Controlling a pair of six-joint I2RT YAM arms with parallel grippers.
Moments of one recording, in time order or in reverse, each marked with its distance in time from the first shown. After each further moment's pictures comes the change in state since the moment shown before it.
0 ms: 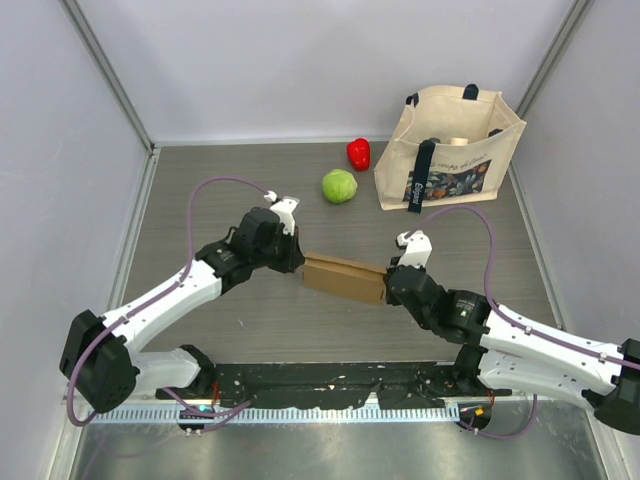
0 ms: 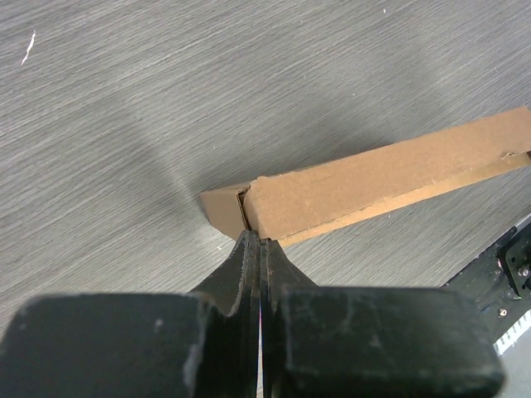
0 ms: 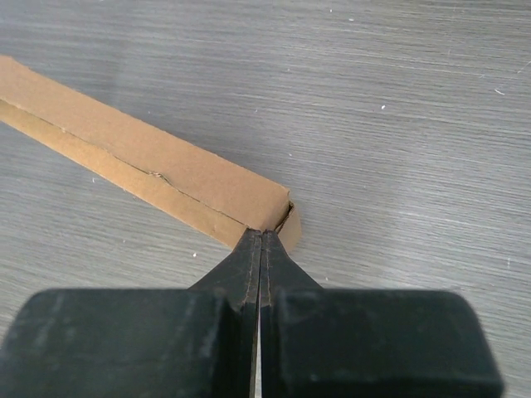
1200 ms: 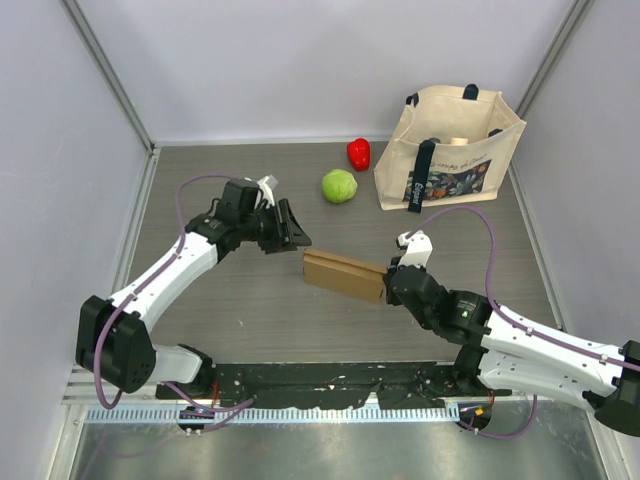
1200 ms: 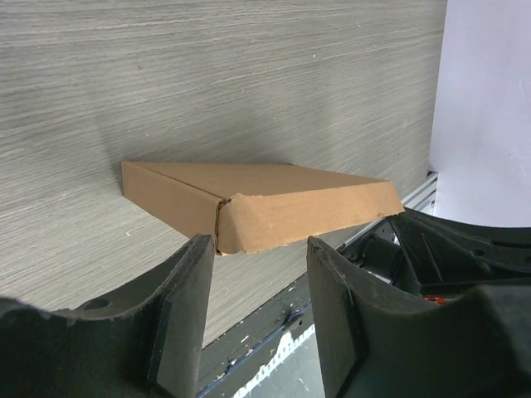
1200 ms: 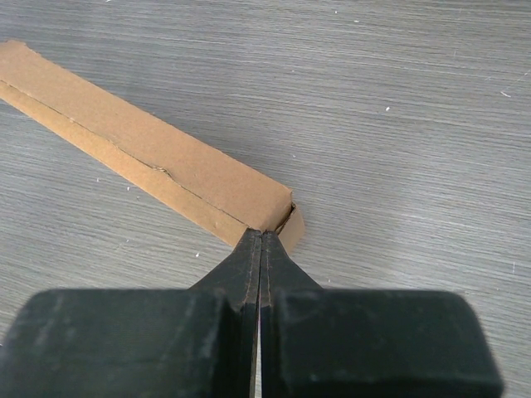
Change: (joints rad) left arm 0.232 0.122 0.166 -0.110 0.335 -0.352; right arm 0.002 -0.042 -0.031 0.042 -0.010 -0.004
